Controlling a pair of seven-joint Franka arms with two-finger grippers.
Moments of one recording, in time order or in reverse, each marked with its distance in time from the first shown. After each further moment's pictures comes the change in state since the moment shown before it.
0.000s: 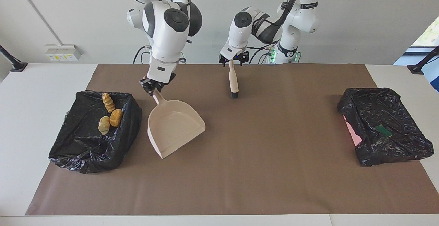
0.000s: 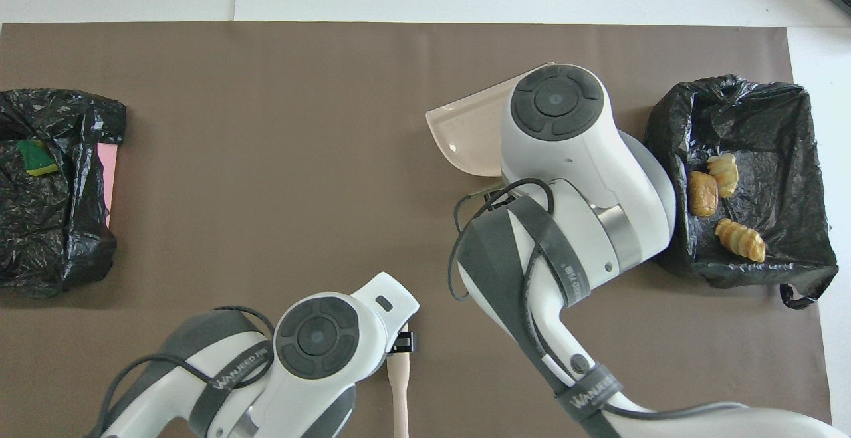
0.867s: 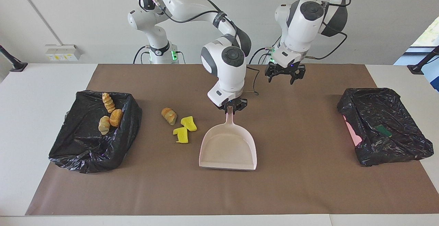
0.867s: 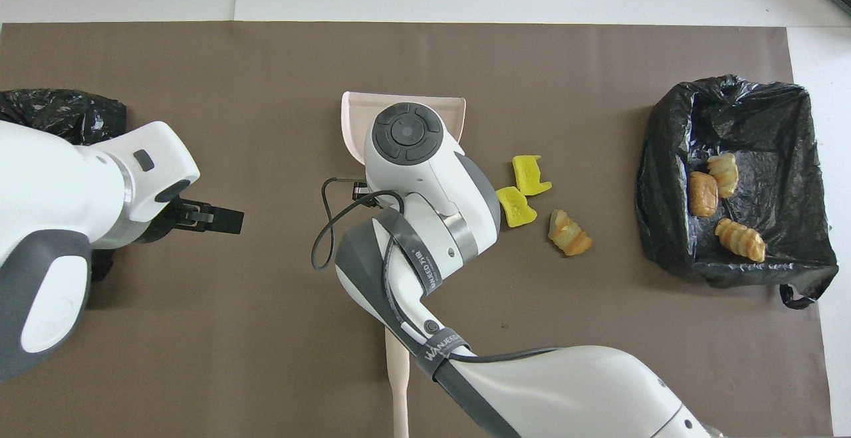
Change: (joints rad) left arm 0.487 -0.002 0.005 0.337 0.112 -0.161 0.622; right arm 0.154 0.282 0.002 0.172 0.231 0.258 0.369
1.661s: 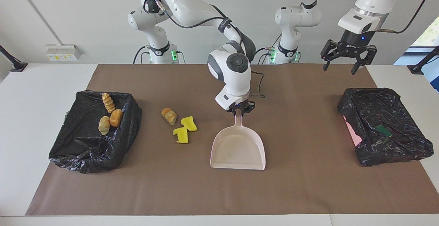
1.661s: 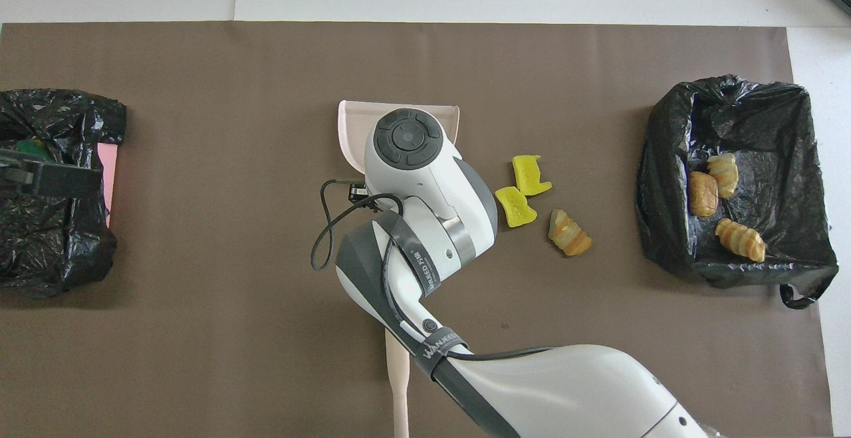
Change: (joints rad) left arm 0.141 0.027 -0.001 0.315 0.020 -0.214 0.157; right arm -0.003 -0.010 -0.005 -0.020 0.014 0.024 0.001
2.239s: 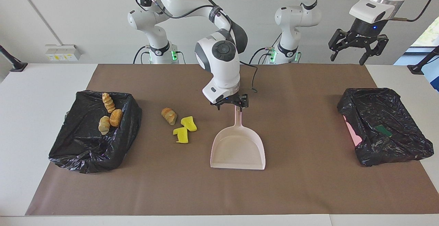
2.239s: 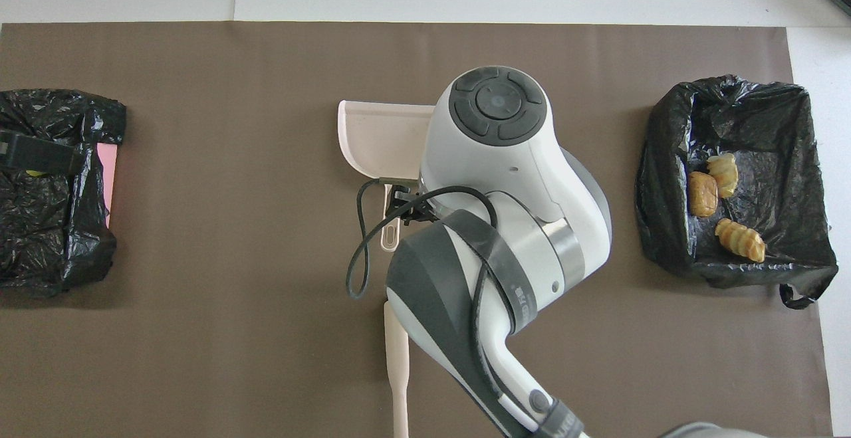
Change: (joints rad) left arm -0.011 0.123 0.035 0.190 -0.001 -0.133 0.002; right arm -0.052 -0.279 -0.001 -0.071 0.008 -0.307 -0.009
